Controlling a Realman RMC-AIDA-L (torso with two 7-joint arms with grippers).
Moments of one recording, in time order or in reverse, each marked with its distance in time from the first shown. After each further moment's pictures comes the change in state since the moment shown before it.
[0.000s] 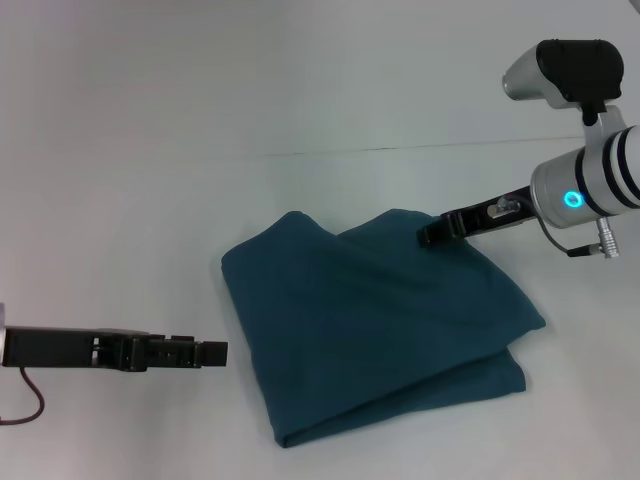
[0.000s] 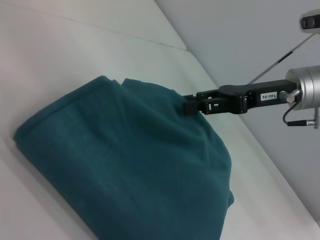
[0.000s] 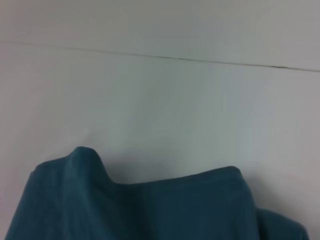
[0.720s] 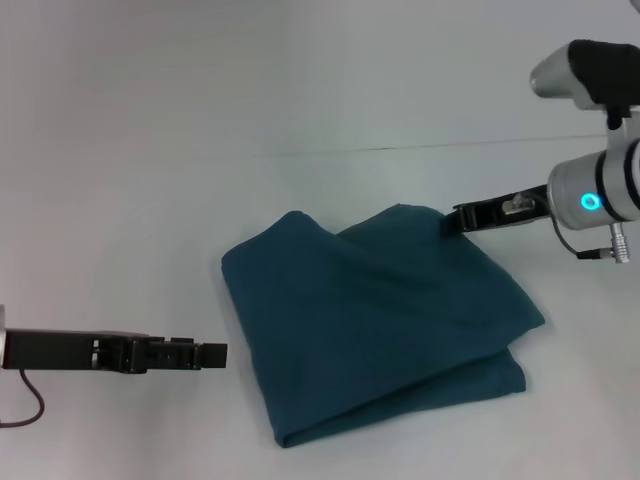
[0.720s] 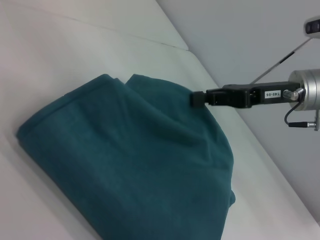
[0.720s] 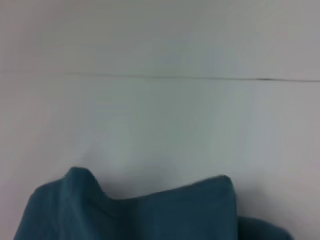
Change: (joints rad) left arm 0.004 -0.001 0.001 -0.002 0.000 -0.003 0.000; right arm -0.051 -0.004 0.010 -0.016 0.082 0.022 -0.025
